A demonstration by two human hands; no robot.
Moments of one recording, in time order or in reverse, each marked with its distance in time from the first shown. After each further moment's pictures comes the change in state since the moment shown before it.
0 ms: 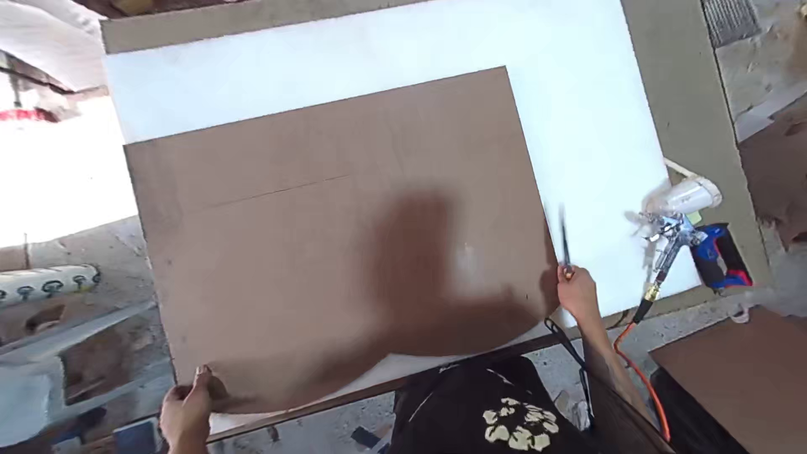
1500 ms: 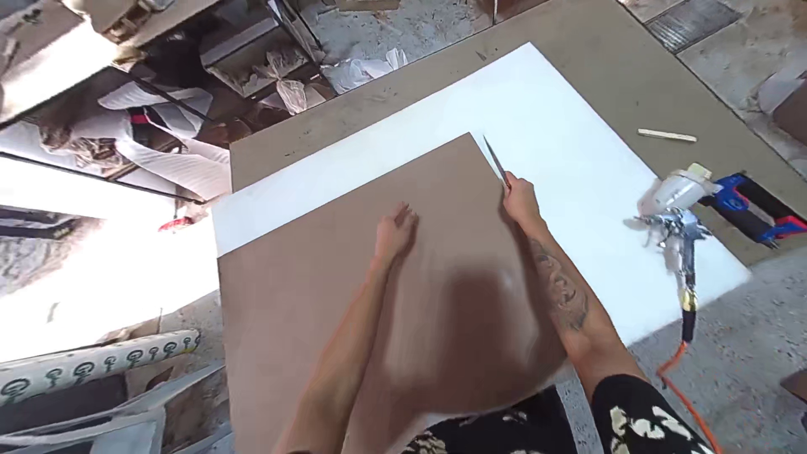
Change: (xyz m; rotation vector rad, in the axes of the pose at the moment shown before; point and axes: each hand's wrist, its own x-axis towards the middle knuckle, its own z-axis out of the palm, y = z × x) left_hand -0.266 0.403 0.149 -0.027 -0.414 1.153; right_hand 0.058 -0.137 0.006 0.275 0.179 -0.502
